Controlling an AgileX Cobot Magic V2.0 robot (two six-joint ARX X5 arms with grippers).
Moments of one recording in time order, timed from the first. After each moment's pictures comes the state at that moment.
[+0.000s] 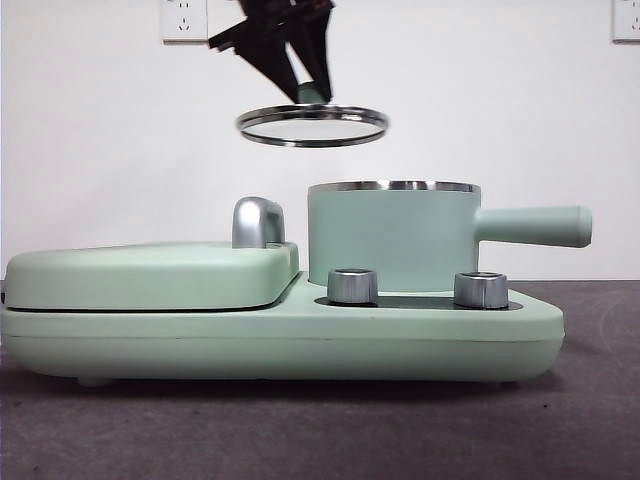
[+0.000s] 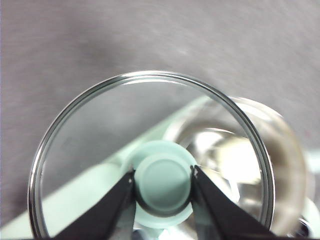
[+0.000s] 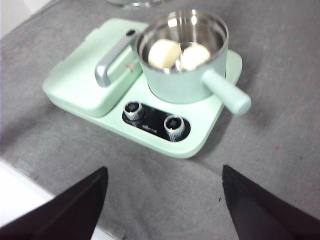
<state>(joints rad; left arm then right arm) -0.58 2.09 2.38 -1.18 0.10 0.01 0.66 0.39 0.98 -1.11 0.00 0.28</state>
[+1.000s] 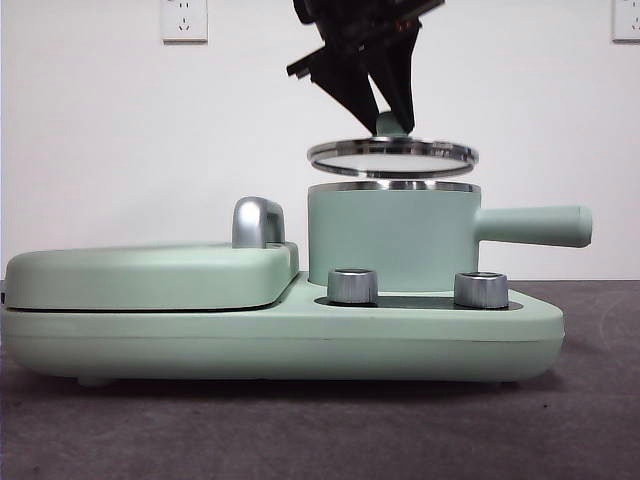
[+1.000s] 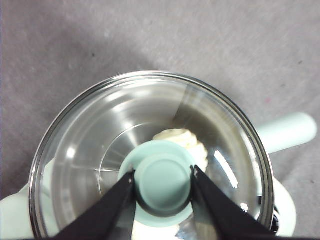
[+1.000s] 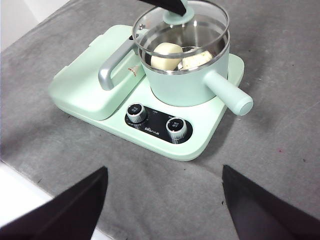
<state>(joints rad) -0.72 2.18 2.39 -1.15 0.10 0.07 0.66 0.32 0.94 -1.09 0.00 0.28</state>
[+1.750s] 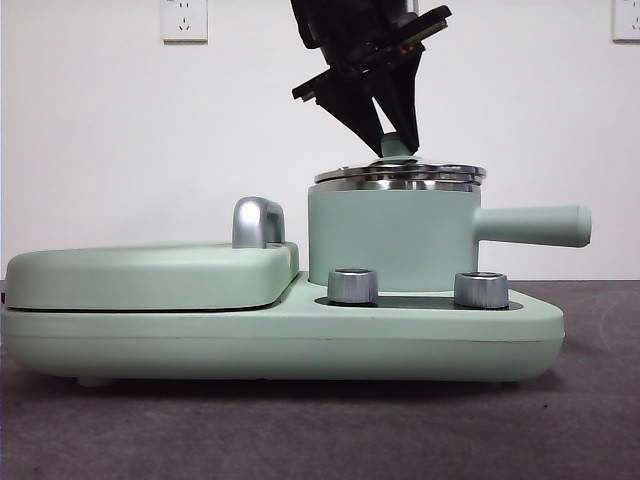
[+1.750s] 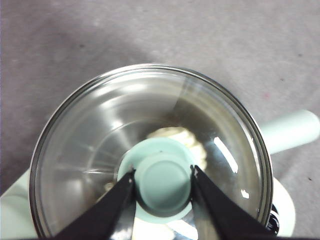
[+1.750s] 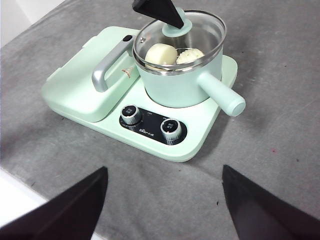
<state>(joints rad) -0.72 2.21 2.39 -1.15 0.15 0.08 0.66 0.32 0.94 -1.09 0.03 0.28</state>
